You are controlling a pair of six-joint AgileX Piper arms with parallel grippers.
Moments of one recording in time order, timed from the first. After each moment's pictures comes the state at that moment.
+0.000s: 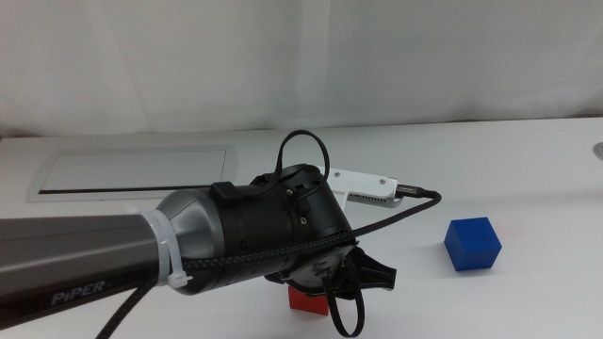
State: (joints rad) left arm -0.93 1.82 -1.20 0.39 0.80 -0.91; right arm 0.06 0.00 0.00 -0.03 0.08 0.32
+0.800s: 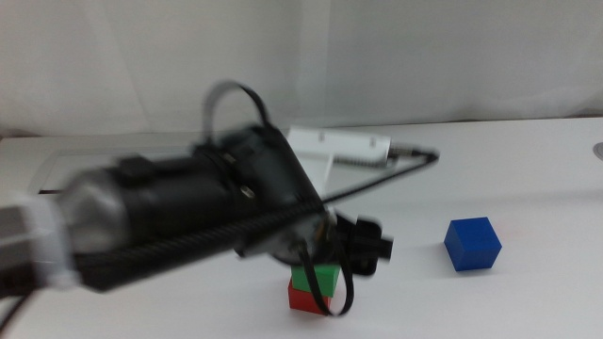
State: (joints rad) left arm -0.93 1.66 -1.20 0.39 0.85 -0.87; right arm 0.06 0.00 0.00 -0.03 0.08 0.32
